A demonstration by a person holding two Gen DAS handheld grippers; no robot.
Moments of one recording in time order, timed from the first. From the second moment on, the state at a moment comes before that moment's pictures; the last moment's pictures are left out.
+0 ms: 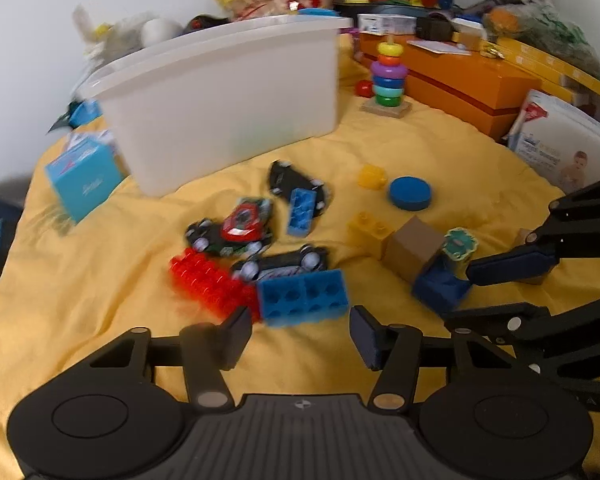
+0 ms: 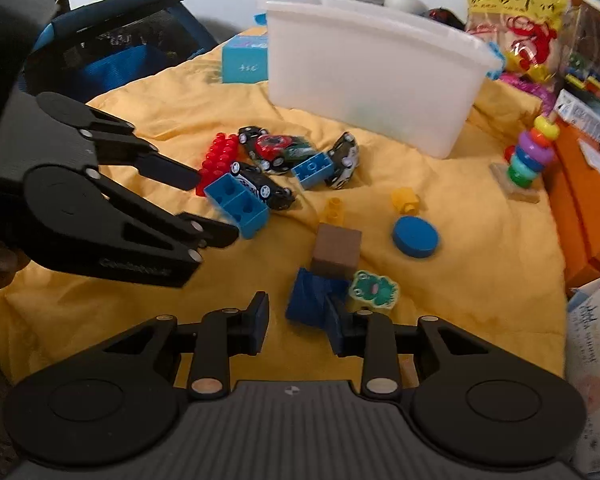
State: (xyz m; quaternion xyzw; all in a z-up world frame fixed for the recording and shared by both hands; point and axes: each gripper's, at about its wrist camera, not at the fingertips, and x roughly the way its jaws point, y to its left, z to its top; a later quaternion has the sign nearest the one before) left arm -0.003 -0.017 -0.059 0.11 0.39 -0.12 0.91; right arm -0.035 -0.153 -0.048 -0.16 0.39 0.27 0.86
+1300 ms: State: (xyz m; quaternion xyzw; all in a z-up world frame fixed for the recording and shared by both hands) left arm -0.076 -0.033 -0.041 0.23 0.35 -0.21 0.88; right arm -0.029 -0.160 -0.066 -0.15 0.41 0.25 0.86
